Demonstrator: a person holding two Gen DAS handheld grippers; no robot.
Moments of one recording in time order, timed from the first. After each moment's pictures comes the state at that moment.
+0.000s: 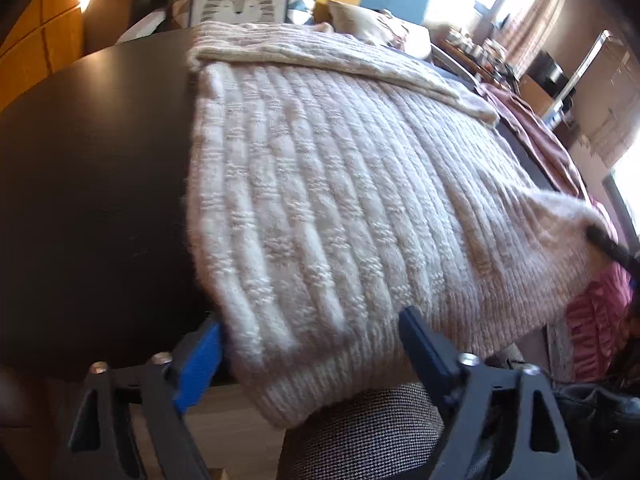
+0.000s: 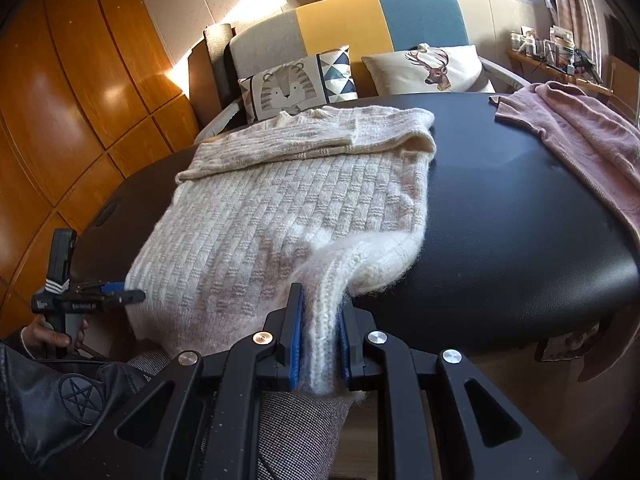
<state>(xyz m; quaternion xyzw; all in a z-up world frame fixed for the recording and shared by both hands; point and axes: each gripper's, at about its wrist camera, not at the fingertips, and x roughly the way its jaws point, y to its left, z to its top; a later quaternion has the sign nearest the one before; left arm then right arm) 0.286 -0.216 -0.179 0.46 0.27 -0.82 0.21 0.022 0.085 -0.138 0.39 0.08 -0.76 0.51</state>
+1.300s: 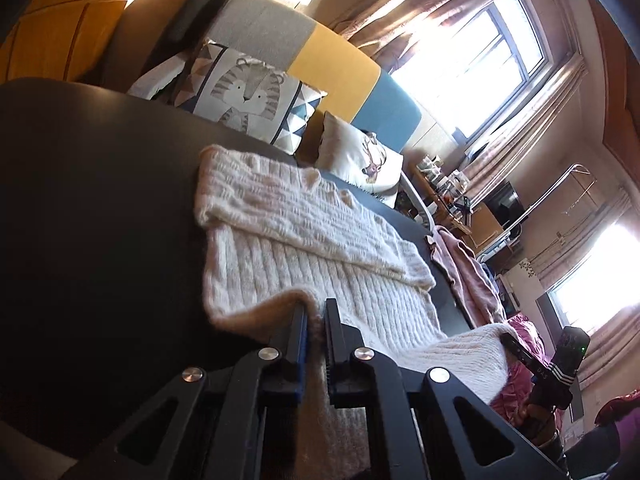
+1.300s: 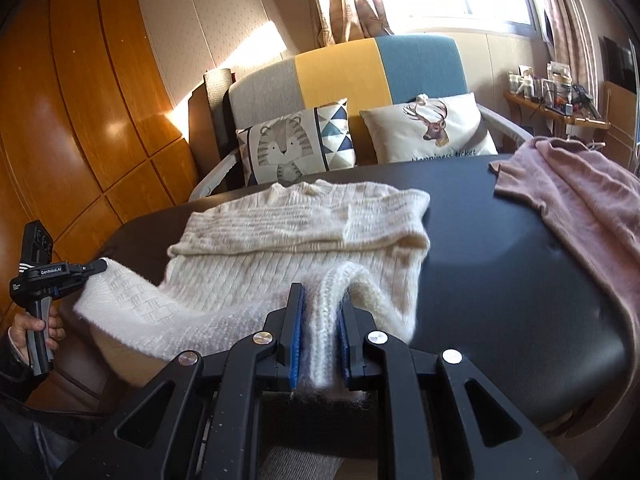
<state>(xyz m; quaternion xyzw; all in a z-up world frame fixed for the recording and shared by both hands) 0.283 -0.306 -0.073 0.26 0.38 -0.87 0.16 -0.029 0.041 -0.079 0.33 0.05 -0.79 0.52</state>
